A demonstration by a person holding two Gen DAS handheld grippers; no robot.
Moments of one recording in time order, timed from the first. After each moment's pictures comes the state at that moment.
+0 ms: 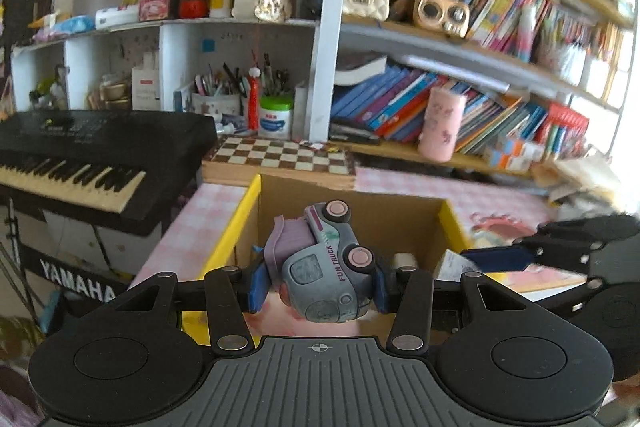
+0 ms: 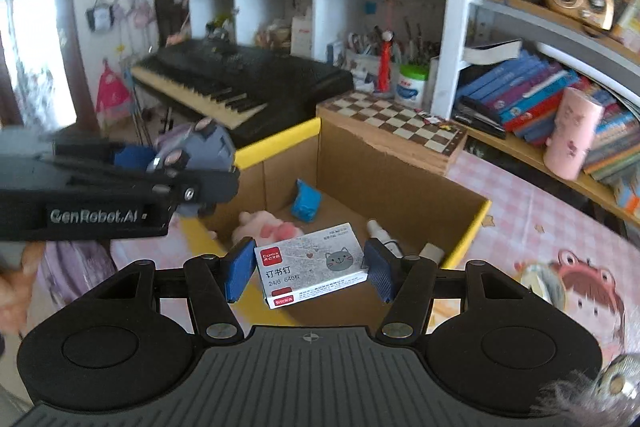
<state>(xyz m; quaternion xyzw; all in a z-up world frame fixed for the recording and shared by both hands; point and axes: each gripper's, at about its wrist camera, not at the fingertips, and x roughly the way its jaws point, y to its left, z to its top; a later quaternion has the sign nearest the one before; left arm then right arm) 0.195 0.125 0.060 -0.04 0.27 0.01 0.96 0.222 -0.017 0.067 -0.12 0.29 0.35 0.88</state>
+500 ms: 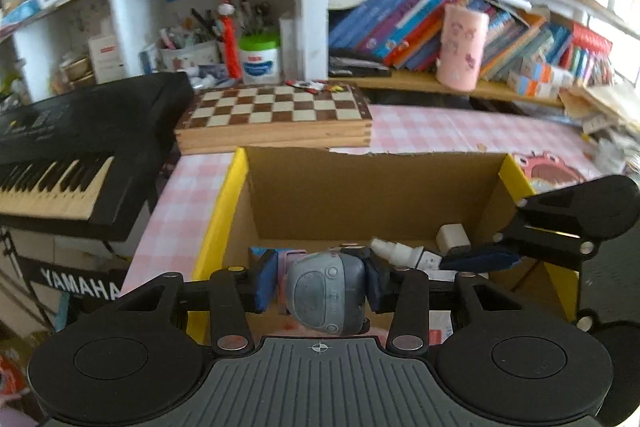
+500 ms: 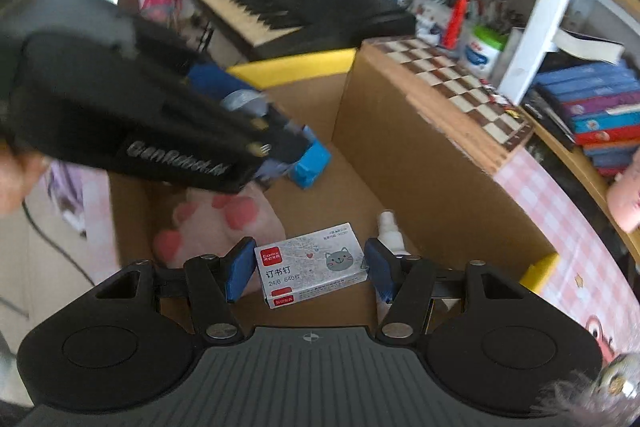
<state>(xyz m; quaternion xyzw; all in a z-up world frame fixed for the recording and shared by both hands) 0.295 0.132 0.026 0.02 0.37 -0.02 0.93 0.302 0.030 0.009 -0.26 0.34 0.42 0.80</state>
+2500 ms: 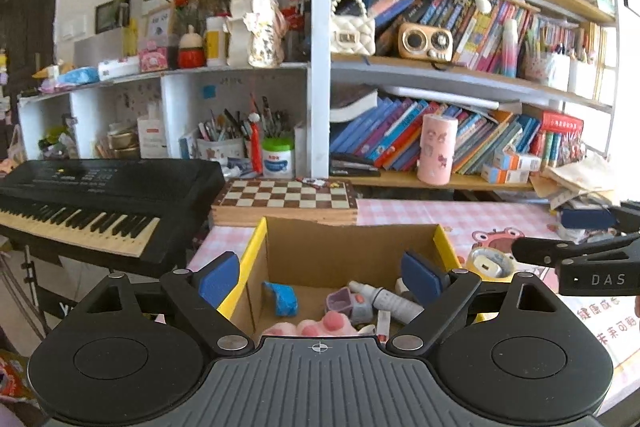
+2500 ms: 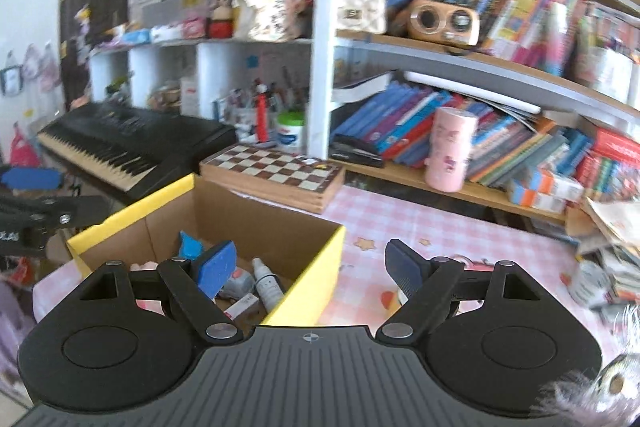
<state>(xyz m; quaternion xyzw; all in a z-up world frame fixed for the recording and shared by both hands) 0.155 0.112 0.091 -0.01 0.21 0.01 0.98 0.206 -0.093 0.085 -0.06 0.21 0.20 0.96</state>
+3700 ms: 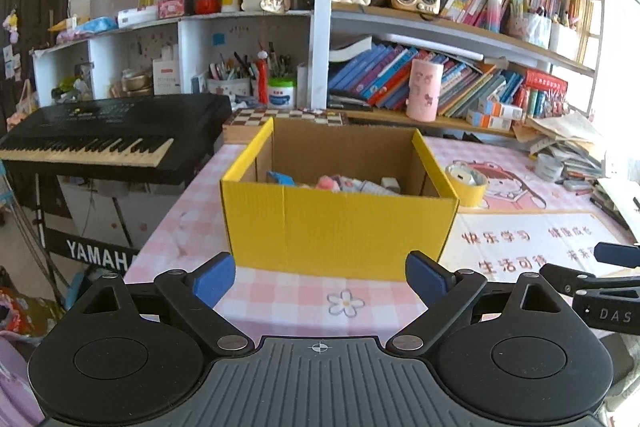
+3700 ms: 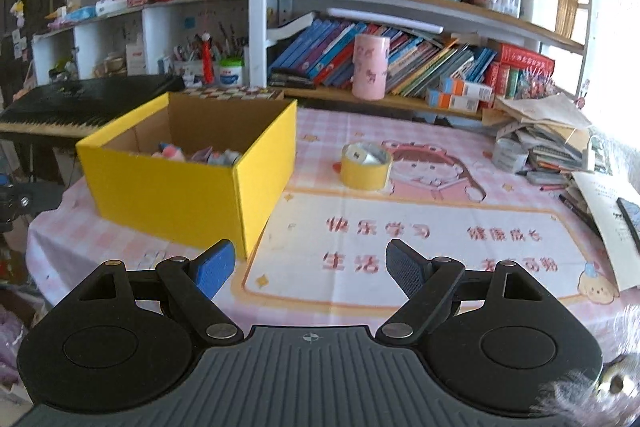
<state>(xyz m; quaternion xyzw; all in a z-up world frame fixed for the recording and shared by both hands) 0.050 0.106 0.043 -0.02 0.27 0.01 0.96 0.057 -0.100 0.025 -0.04 0.27 0.08 0.96</state>
